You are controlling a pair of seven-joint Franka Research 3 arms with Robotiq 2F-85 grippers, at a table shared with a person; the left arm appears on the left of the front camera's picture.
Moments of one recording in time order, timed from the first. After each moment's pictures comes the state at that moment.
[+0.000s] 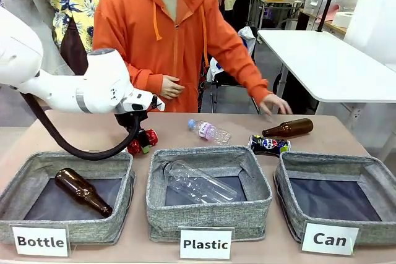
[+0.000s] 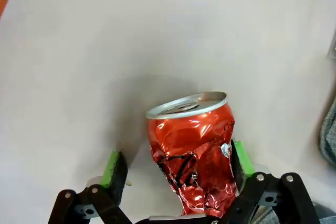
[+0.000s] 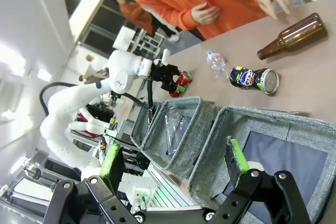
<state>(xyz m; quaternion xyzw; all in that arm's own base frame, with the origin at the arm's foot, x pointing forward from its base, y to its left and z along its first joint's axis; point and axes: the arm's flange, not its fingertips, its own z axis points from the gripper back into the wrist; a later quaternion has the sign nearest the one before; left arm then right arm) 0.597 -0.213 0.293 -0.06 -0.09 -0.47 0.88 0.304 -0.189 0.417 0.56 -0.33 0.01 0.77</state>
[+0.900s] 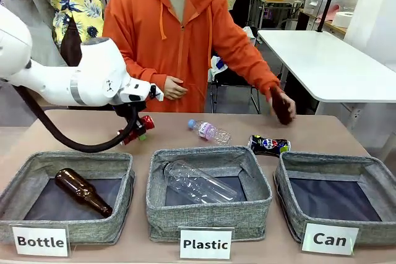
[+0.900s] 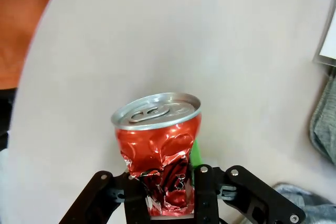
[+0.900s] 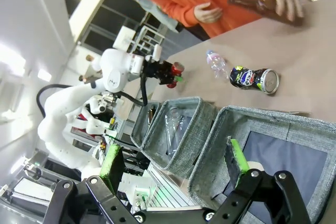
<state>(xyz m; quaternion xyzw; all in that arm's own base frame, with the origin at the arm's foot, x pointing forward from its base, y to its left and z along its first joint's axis) 0.596 -0.208 0.335 -0.05 -0.13 -0.48 0.87 0.304 -0.189 0.417 0.56 -0.33 0.01 0.77</state>
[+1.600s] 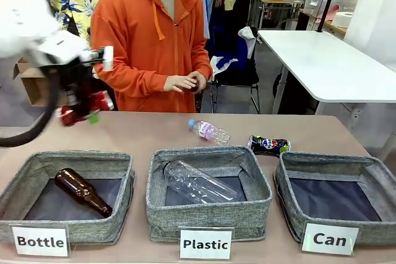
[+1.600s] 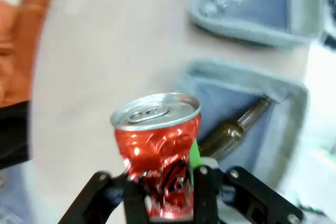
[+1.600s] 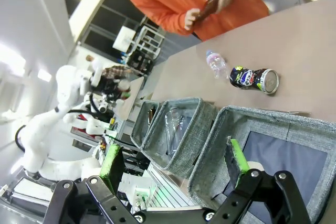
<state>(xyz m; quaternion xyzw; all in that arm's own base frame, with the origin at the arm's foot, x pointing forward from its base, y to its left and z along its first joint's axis) 0.440 -0.106 0.495 -0.07 -0.14 -0.62 0.77 0.304 -0.190 0.416 0.56 -0.33 0.01 0.77</state>
